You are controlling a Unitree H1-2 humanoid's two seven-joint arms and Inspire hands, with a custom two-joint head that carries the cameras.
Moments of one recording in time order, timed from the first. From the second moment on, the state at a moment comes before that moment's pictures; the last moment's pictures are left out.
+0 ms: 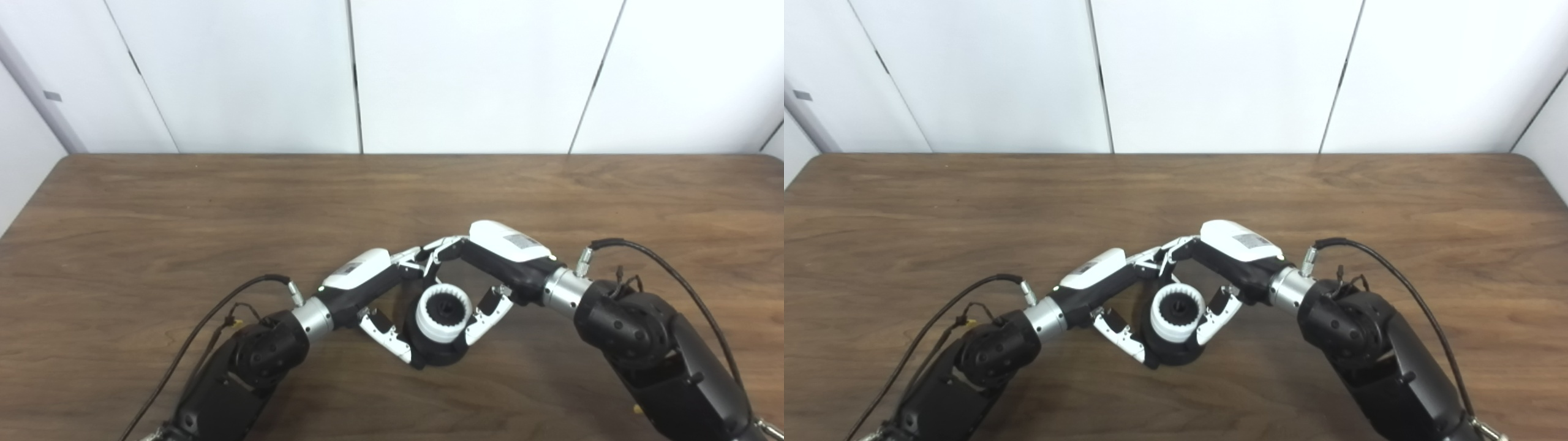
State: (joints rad) left arm -0.29 0.30 -0.45 0.12 0.40 -0.20 -0.35; right arm -0.30 -0.38 0.40 -0.29 -0.56 0.15 0.54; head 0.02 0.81
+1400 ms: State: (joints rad) left arm -0.30 0.29 -0.45 0.12 0.39 -0.19 -0.37; right arm -0.35 -0.46 0.38 -0.34 -0.59 0.28 0.75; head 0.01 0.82
